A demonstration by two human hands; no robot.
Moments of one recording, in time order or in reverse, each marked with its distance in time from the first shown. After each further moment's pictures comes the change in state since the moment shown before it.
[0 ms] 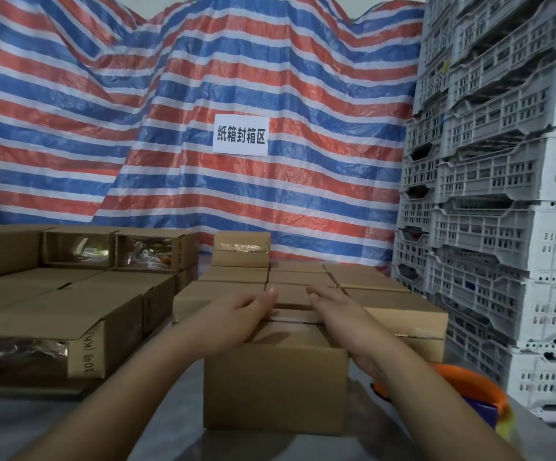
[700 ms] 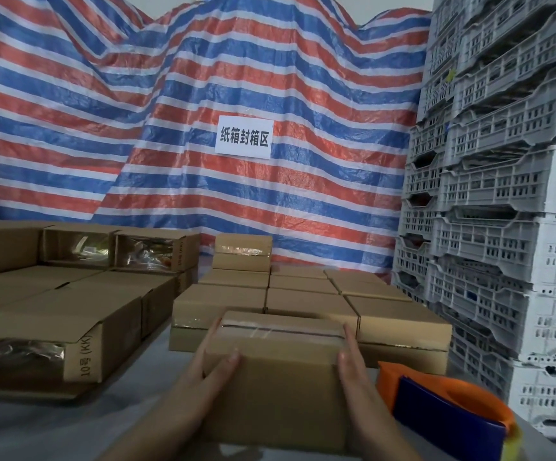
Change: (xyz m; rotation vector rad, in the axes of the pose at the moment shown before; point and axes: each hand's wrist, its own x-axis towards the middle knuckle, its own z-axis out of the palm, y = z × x) left_hand -0.024 -0.064 0.044 -0.764 0.247 -0.308; right_hand -0.022 0.069 0.020 0.329 0.020 0.175
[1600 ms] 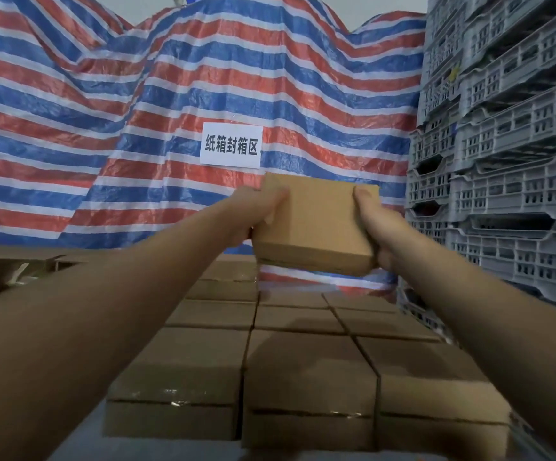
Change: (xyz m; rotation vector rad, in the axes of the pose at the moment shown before) left_hand 0.199 0.213 0.070 0.149 -0.015 0.251; right_hand 0.231 -0.195 -0.063 0.009 0.282 -0.140
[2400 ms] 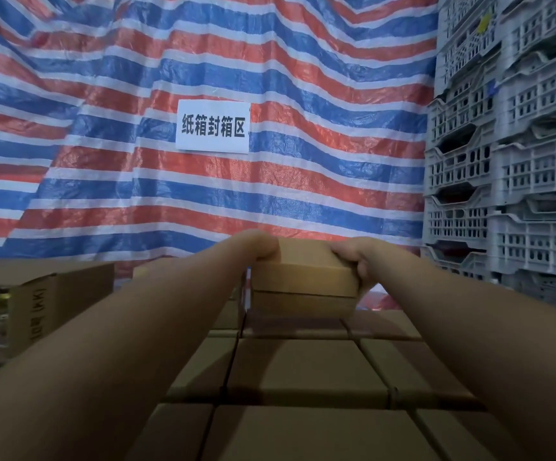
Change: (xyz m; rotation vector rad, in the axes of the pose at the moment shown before) left_hand 0.239 -0.135 0.063 0.774 -0.141 -0.275; right_hand 0.231 0.106 0.057 -0.388 -0.255 0.397
